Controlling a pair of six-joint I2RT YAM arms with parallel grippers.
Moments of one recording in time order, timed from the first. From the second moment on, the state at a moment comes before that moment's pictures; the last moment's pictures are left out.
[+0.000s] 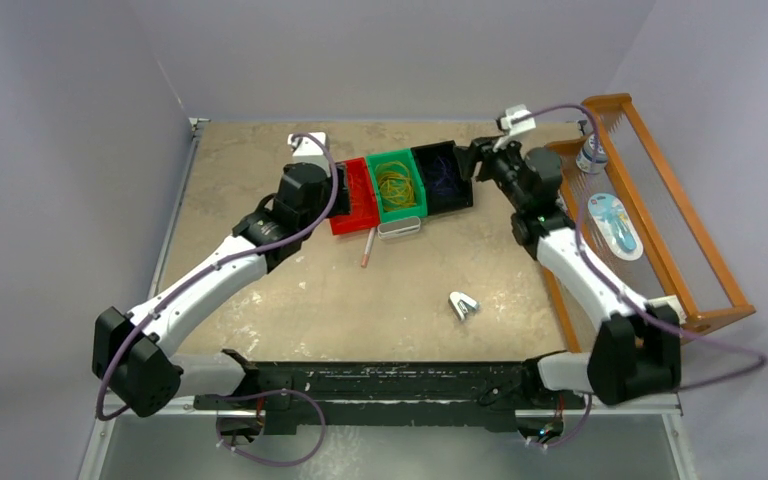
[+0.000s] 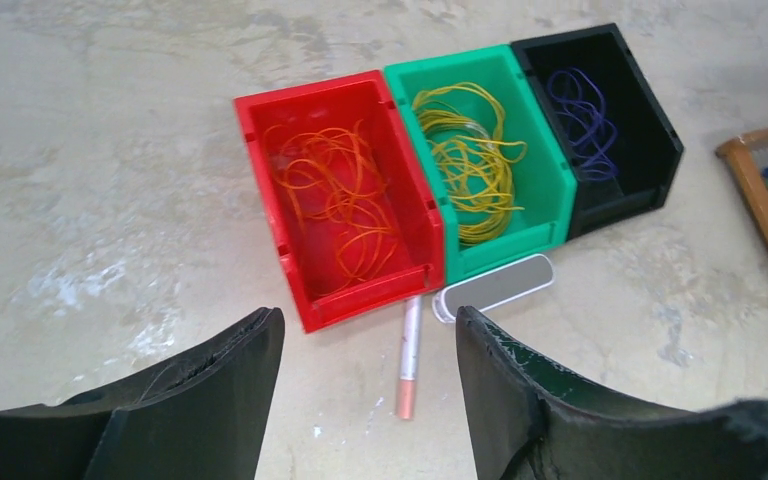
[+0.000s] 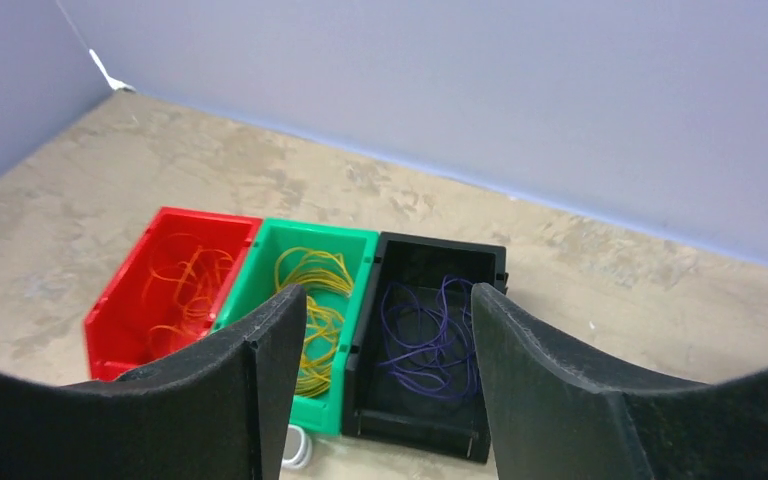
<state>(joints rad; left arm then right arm) -0.61 1.30 1.12 -0.26 -0.37 -0.37 0.24 1.41 1.01 0.35 -0.17 0.06</state>
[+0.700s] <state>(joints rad) -0.61 0.90 0.60 -0.07 -0.68 -0.53 0.24 0.56 0.38 0.31 0.01 0.14</state>
